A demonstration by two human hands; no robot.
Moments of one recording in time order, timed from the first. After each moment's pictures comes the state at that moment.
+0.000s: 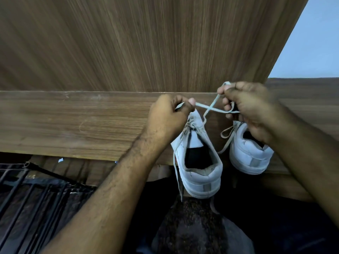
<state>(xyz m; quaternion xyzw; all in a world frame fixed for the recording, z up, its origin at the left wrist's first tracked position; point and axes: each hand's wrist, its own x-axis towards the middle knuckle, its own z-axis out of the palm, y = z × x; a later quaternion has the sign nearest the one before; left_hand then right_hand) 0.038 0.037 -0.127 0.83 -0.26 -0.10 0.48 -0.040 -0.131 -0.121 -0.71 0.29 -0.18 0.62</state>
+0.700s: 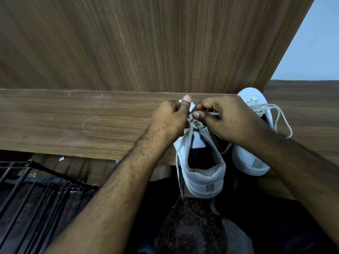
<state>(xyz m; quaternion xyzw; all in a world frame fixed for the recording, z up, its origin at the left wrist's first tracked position) 0.042 0.038 -0.134 0.83 -0.19 -0.17 0.49 -0.036 -0.108 -0.135 -0.94 0.03 -0.16 0.31</state>
